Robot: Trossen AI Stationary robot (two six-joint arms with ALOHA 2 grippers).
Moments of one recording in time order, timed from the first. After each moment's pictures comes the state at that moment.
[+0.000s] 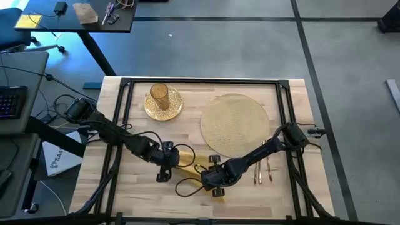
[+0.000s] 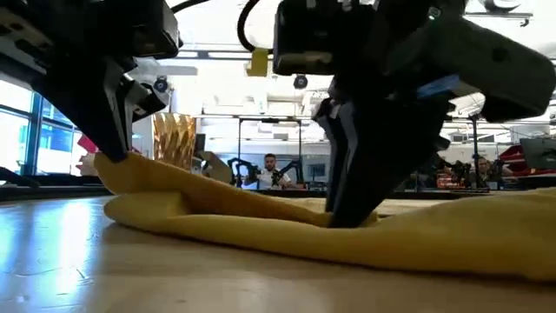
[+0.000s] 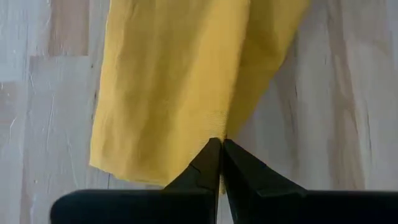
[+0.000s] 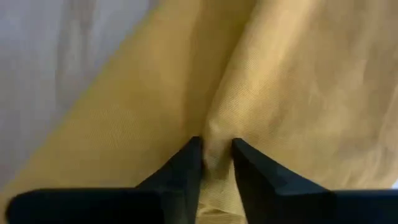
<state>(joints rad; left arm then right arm) -0.44 1.52 0.83 -0.38 -0.11 -0.39 0.46 2.13 1.48 -0.61 0.19 0.31</state>
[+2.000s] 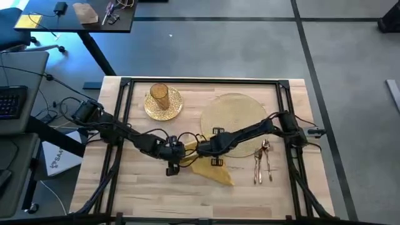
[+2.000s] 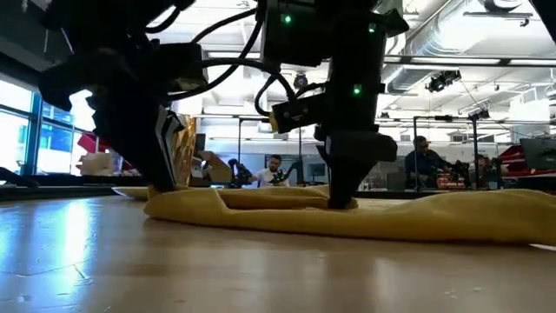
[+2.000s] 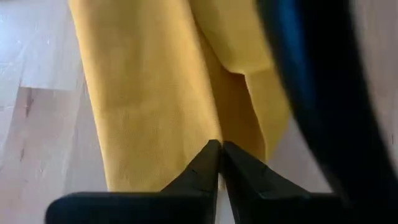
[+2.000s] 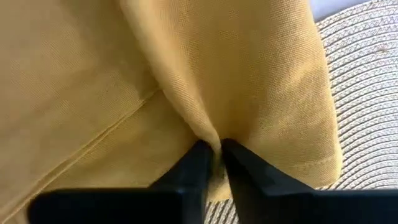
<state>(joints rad) -0.35 1.62 0.83 -0.29 -0.17 -0.39 0.19 2.12 1.49 -0.89 0.24 0.21</state>
